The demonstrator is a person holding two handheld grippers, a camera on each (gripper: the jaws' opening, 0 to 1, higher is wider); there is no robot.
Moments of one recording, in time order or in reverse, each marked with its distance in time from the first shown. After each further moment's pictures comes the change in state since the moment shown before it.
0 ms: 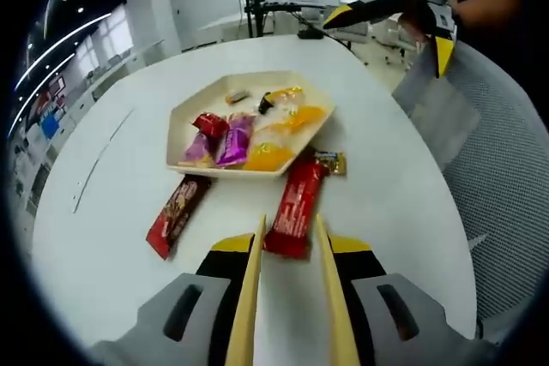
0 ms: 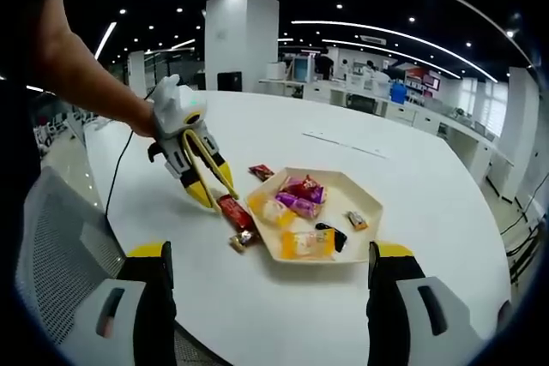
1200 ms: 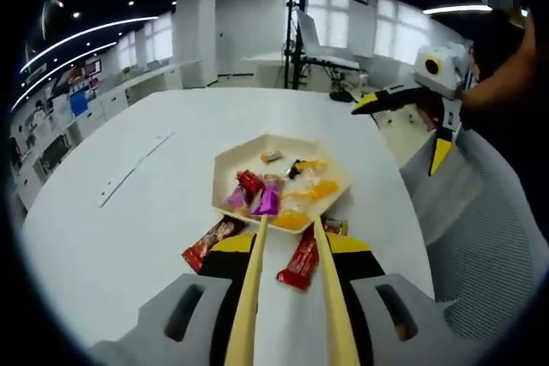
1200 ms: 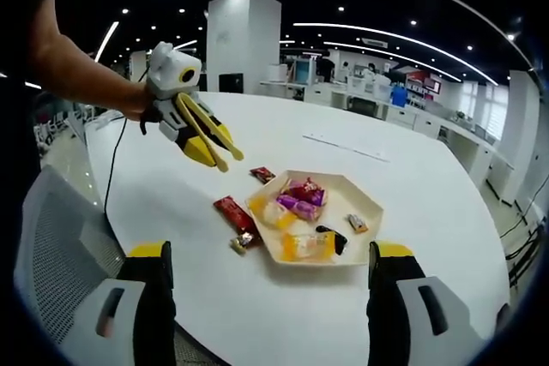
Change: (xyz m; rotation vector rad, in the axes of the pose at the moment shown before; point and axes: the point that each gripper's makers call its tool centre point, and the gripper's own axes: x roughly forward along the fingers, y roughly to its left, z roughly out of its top) left arm -0.054 0.016 0.049 -0.169 -0.204 0.092; right arm -0.001 0.002 0.003 -0.014 -0.011 0.001
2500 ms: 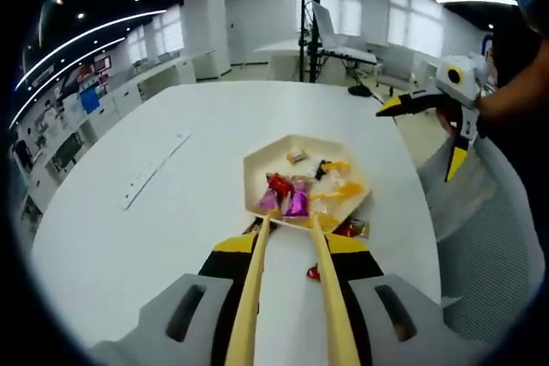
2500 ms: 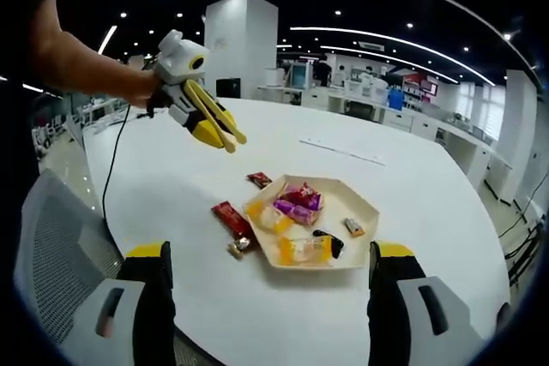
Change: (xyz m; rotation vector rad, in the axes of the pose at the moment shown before) left arm -0.019 0.027 0.020 -0.005 0.052 0.072; right arm -0.002 -0.003 0.004 0.007 -0.021 -0.012
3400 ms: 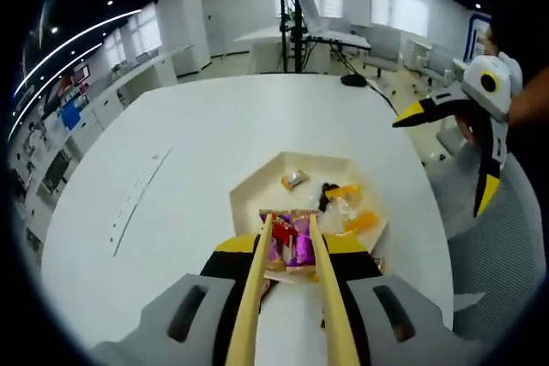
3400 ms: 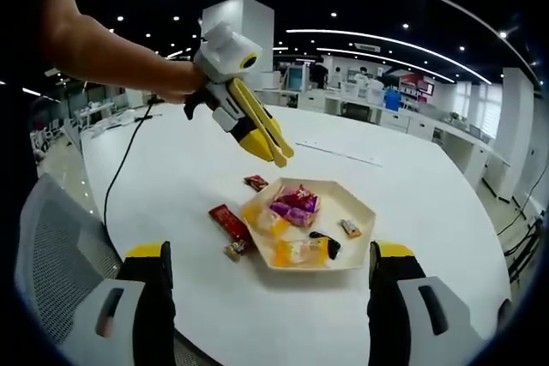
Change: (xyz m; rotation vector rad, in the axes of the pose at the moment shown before) left arm 0.059 0.004 0.051 0.074 0.068 -0.054; right arm -0.001 -0.003 0.003 0.015 -0.015 -0.016
